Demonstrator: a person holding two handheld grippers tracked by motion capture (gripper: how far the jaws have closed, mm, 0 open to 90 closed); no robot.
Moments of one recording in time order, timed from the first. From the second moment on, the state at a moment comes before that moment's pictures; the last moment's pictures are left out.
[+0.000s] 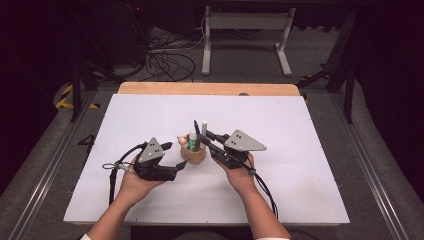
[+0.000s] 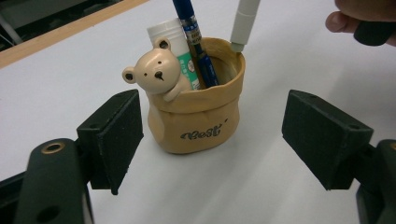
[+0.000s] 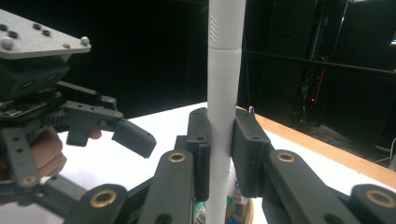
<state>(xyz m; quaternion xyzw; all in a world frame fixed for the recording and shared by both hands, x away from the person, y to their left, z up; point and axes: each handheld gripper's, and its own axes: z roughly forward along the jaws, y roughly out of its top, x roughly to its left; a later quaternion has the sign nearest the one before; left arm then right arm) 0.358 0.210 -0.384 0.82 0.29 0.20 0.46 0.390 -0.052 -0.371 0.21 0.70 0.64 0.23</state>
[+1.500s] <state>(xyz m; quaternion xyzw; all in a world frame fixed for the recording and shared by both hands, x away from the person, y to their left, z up) 0.363 0.212 -0.391 0.82 0.30 0.20 0.45 0.417 -0.030 -0.409 0.24 0.73 0.60 0.22</state>
